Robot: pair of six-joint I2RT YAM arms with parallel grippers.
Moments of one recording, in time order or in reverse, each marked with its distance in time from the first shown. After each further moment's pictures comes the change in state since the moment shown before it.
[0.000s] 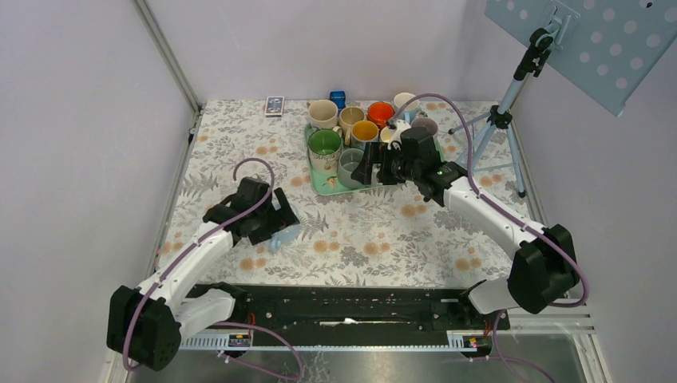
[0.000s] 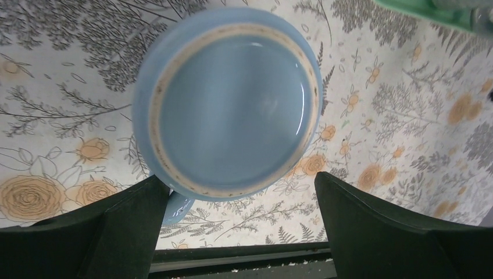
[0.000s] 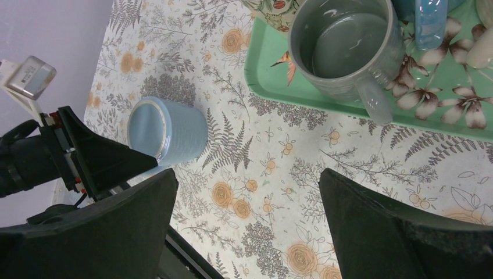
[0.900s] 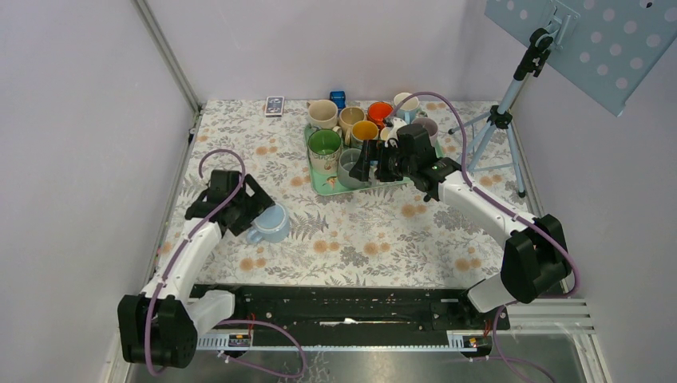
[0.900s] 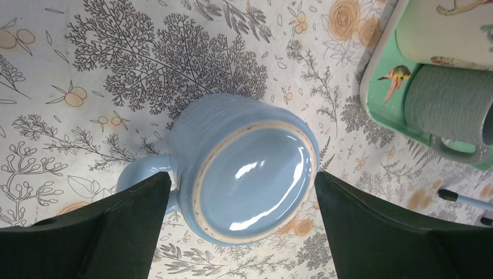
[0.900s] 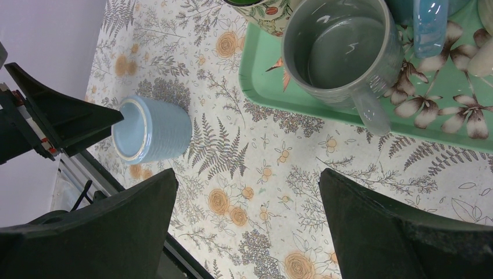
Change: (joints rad) left arm 0.258 0.020 0.032 0.042 -0.016 -0.004; right arm -0.012 0.061 0.029 0.014 -0.011 -0.001
